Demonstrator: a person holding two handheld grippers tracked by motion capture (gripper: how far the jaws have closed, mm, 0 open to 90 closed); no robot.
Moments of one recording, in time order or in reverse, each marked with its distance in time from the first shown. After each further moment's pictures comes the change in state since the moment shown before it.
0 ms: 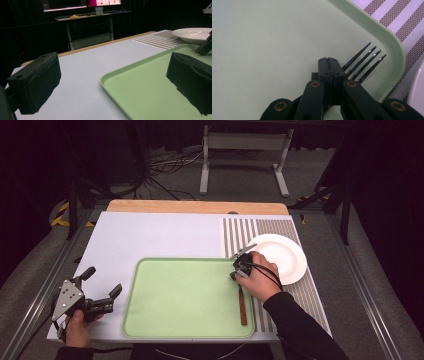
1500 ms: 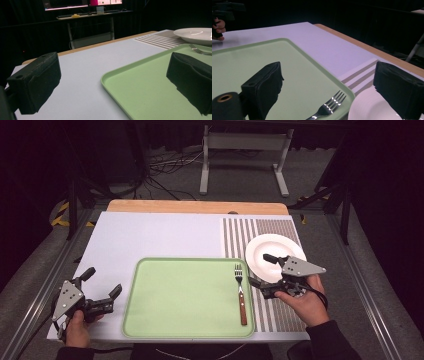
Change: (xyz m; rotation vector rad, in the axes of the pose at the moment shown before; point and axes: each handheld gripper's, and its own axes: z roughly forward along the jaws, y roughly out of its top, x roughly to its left) left arm -0.001 -0.001 -0.001 0.005 0.008 -0.003; right arm -0.018 -0.082 -0.096 -0.759 0.054 -0.175
